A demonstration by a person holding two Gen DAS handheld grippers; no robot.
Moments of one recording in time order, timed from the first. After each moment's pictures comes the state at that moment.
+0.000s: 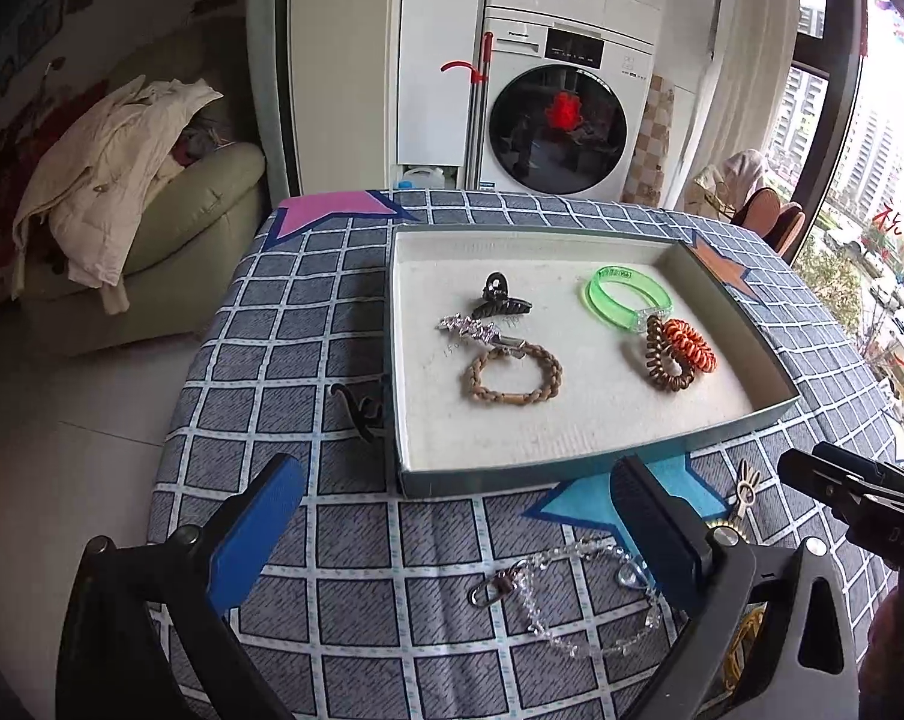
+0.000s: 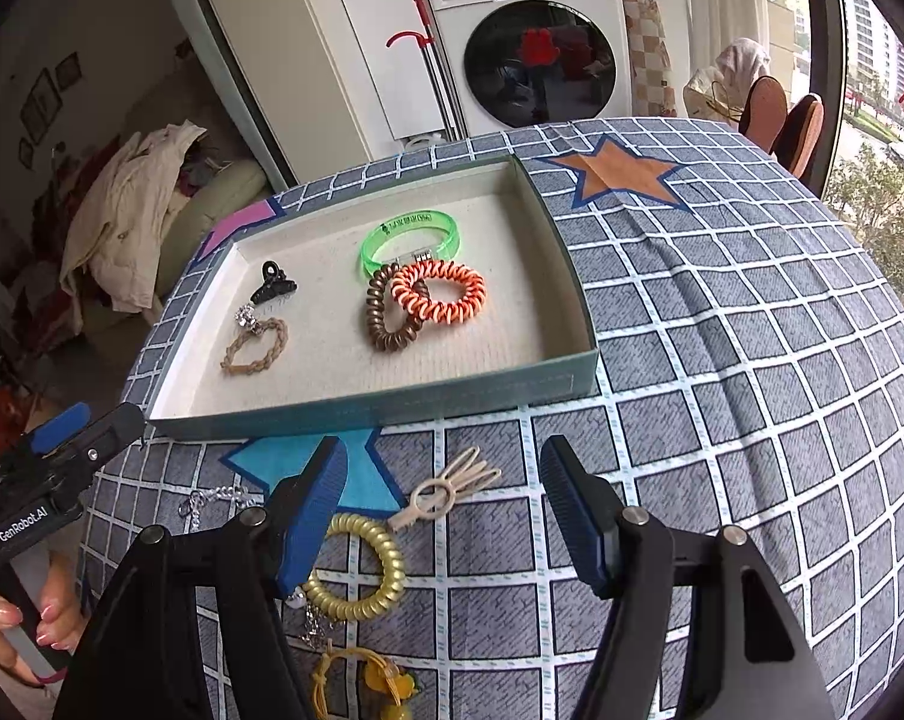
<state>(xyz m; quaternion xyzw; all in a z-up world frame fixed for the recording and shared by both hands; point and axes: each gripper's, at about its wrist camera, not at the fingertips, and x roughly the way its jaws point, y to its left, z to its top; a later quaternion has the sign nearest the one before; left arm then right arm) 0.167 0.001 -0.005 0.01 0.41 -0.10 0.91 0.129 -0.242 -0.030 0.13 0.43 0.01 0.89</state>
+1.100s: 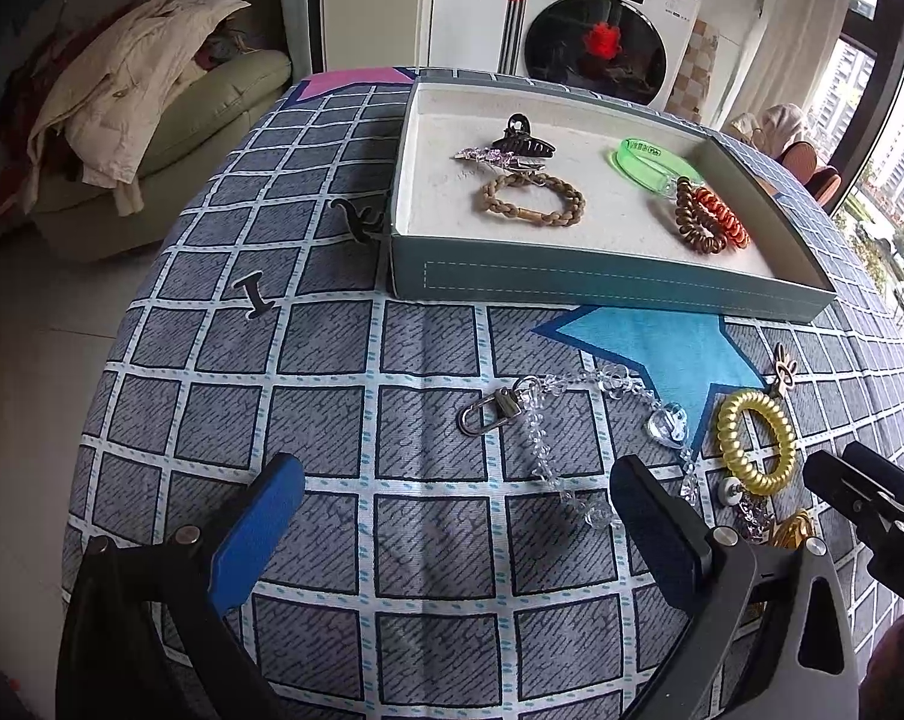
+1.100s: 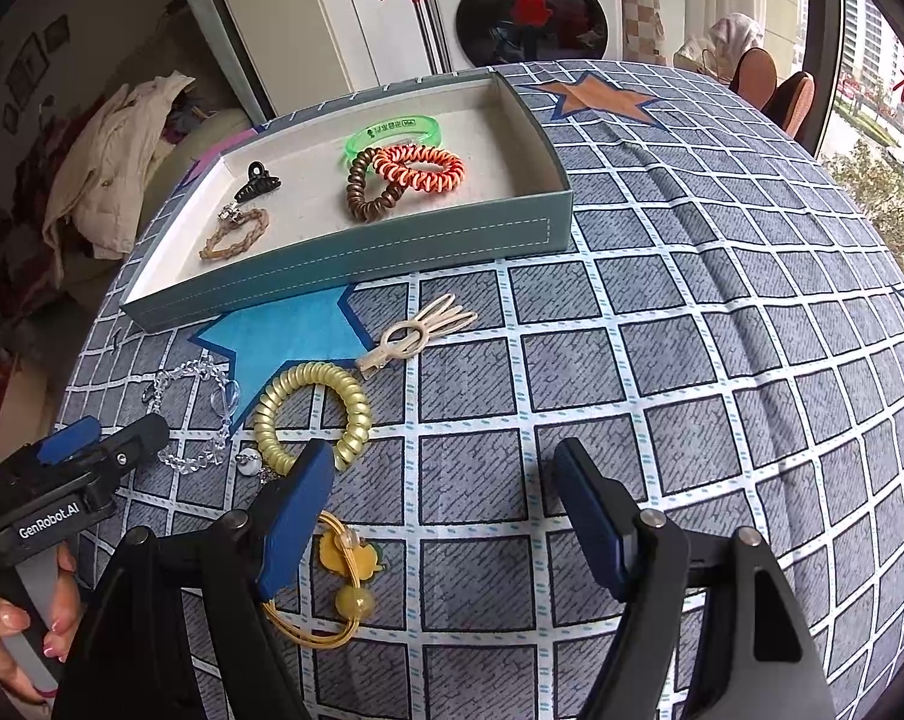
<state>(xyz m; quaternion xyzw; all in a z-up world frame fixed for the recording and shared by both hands) 0.135 -0.008 -0.063 -0.01 0.49 -0.06 0.87 0.091 -0.233 -0.062 0.10 0.47 -0.01 0.88</state>
